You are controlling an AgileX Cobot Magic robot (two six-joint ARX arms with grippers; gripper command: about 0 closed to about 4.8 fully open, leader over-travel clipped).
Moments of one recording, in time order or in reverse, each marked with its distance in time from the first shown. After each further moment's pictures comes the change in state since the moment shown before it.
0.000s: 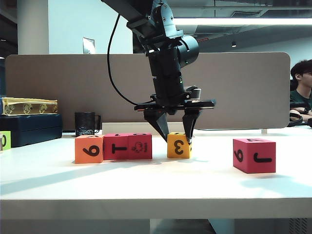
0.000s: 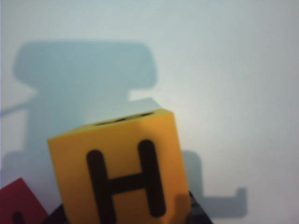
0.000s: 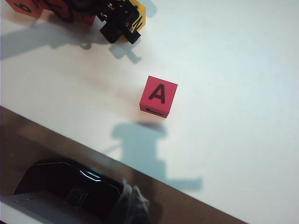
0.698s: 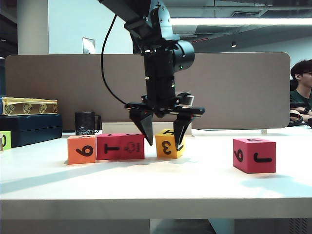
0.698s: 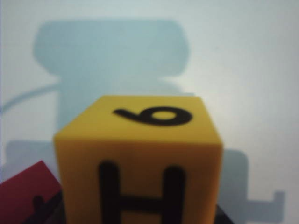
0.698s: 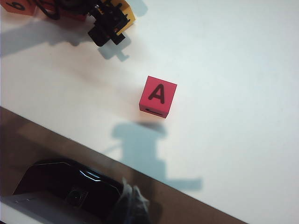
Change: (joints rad) left arm 0.013 0.000 -0.004 -0.085 -0.075 0.048; right arm 0.000 0.000 0.000 0.000 0.000 0.000
